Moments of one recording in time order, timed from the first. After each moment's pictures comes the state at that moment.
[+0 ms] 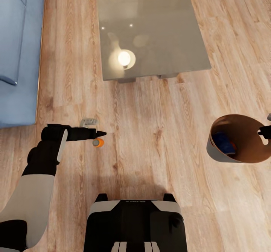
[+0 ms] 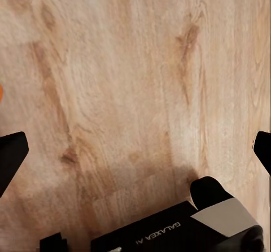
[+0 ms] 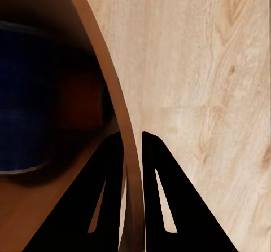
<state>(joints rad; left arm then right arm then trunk) -0.92 0.09 0.08 -1.23 -0.13 1.05 -0.67 -1.07 -0.56 -0.38 -1.15 1.11 0.87 1.34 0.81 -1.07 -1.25</state>
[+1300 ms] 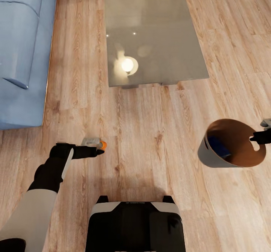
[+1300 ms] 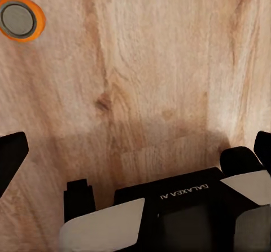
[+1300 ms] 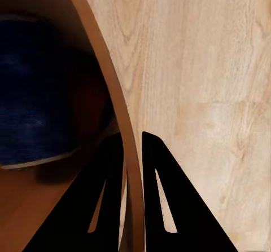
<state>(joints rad) -0.80 0.08 0.07 -1.11 -0.12 0.94 -0.48 -1.06 -0.51 -0.47 -1.10 1.16 0.86 1.43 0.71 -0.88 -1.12</state>
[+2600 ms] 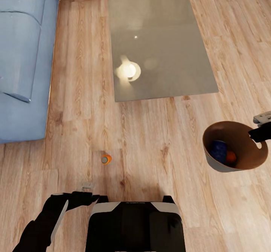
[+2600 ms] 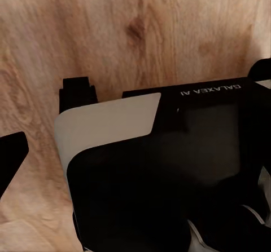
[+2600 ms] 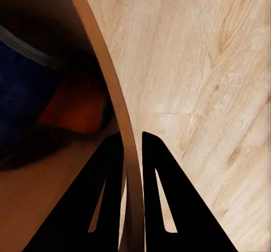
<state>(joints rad) -0.38 0.09 0.08 -1.12 -0.10 0.70 -0.44 -1.03 -0.57 -0.16 -1.27 1.27 1.00 1.51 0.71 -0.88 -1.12</state>
